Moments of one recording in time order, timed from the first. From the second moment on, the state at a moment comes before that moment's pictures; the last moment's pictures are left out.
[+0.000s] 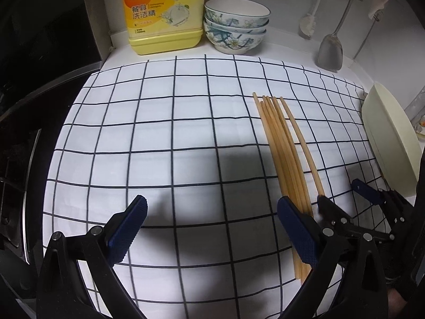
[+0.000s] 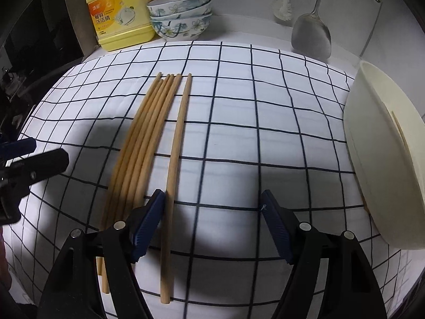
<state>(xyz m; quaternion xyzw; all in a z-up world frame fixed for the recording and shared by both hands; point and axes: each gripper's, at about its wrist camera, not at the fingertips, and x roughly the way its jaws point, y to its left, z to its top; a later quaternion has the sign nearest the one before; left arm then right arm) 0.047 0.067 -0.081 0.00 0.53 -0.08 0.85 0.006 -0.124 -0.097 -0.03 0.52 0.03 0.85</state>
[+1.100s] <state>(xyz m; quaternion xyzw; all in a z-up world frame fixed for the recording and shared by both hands) 0.054 0.032 -0.115 0.03 0.53 -0.05 0.85 0.010 -0.163 -0.096 -0.02 0.51 0.02 0.86</state>
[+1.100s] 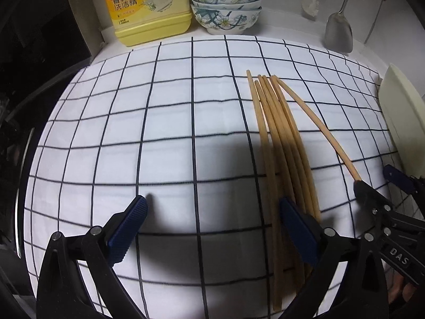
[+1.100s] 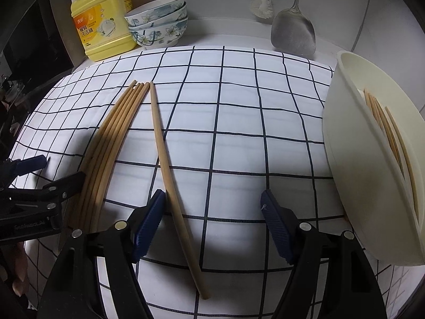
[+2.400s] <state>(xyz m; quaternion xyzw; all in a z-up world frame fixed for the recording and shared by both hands) 0.050 0.030 -0.099 0.00 0.53 -0.08 0.85 0.015 -0.145 -0.087 -0.01 0.51 0.09 0.85</state>
